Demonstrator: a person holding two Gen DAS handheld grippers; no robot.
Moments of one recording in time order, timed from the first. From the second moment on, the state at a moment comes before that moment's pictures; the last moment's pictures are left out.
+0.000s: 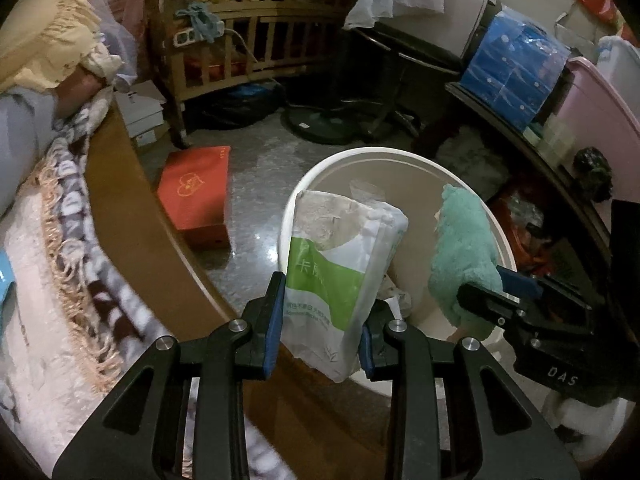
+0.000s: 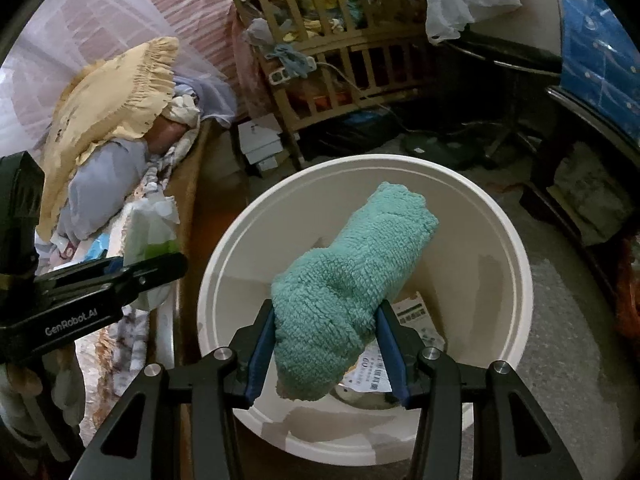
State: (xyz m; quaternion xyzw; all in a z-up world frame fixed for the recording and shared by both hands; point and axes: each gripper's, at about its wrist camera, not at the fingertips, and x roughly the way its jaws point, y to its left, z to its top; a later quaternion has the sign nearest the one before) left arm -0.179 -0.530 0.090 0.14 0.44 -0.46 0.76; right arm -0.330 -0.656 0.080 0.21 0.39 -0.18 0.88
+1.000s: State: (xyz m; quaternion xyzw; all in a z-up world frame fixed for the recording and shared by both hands) left arm -0.165 -0.455 0.102 0.10 0.43 -0.41 0.79; right arm -0.314 -0.624 0.085 0.17 0.38 -0.15 0.89
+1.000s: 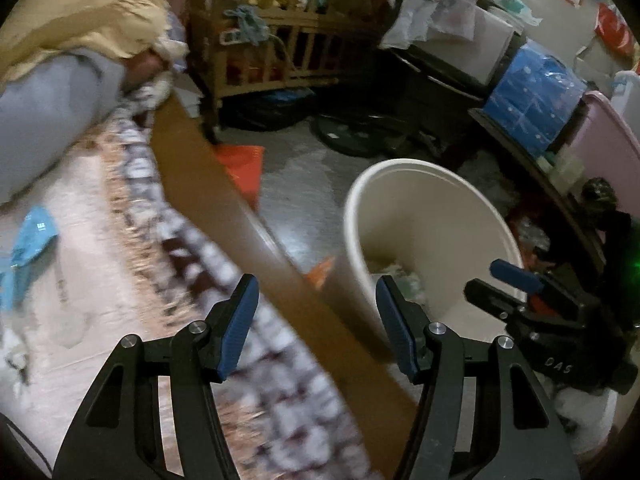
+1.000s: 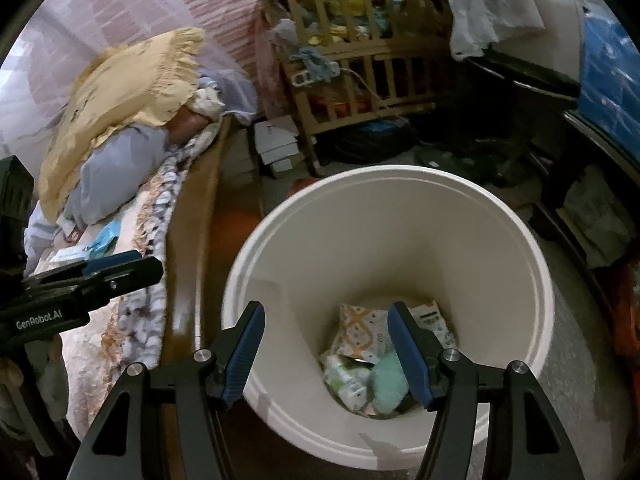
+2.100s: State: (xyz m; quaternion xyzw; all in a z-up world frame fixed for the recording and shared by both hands) left arm -0.079 -0.172 0.091 0.04 0.45 -0.19 0.87; right arm -0.205 -0.394 0.082 0.11 0.42 0.09 0.90
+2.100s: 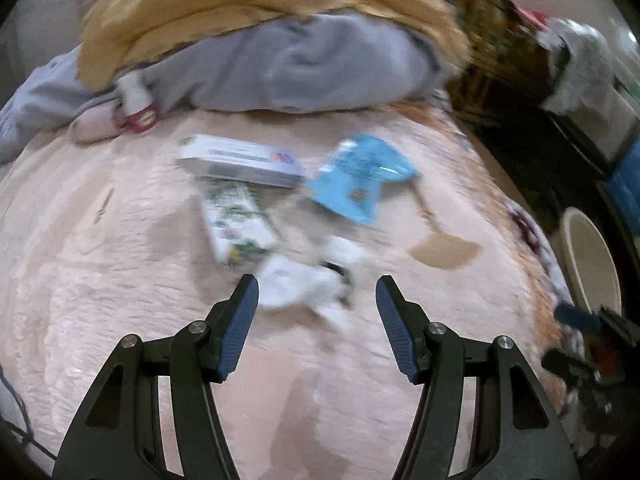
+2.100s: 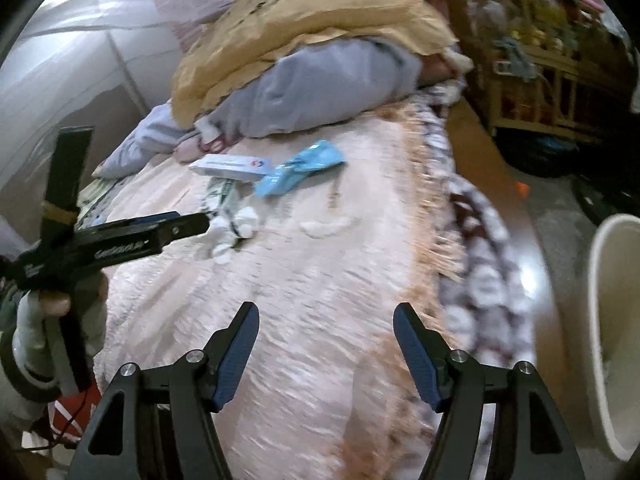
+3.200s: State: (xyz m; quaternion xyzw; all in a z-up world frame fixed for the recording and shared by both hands) left arm -0.013 -0.074 0.060 -0.03 0.49 -0.16 0.86; right arm -0.045 -0.288 0.029 0.13 0.48 0.17 0.85
